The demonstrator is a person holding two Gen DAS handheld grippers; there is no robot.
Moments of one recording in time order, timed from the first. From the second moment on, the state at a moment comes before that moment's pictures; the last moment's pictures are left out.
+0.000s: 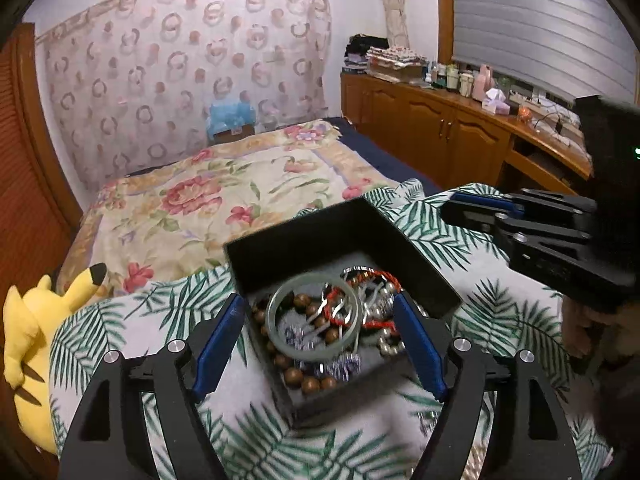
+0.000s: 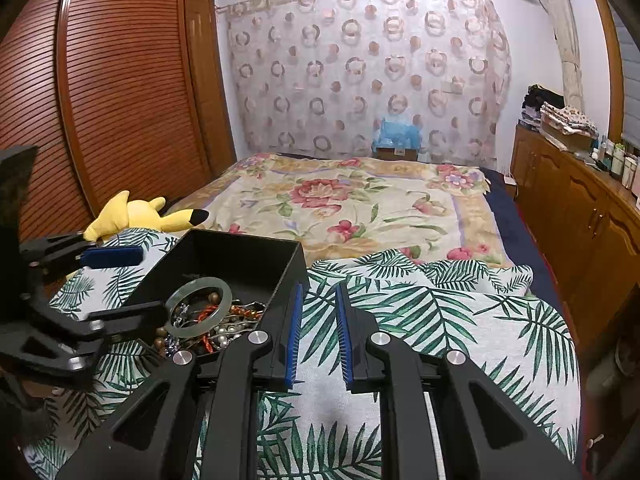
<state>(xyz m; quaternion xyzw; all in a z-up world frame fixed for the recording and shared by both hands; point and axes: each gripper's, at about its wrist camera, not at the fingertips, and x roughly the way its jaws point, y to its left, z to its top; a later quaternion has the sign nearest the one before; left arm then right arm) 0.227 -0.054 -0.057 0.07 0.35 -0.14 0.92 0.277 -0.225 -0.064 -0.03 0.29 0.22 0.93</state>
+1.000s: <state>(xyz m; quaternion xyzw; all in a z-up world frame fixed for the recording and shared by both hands) 0.153 -0.027 -0.098 0.04 0.40 -0.15 0.91 0.188 -0.190 -0.089 -0.08 0.36 0.27 0.89</state>
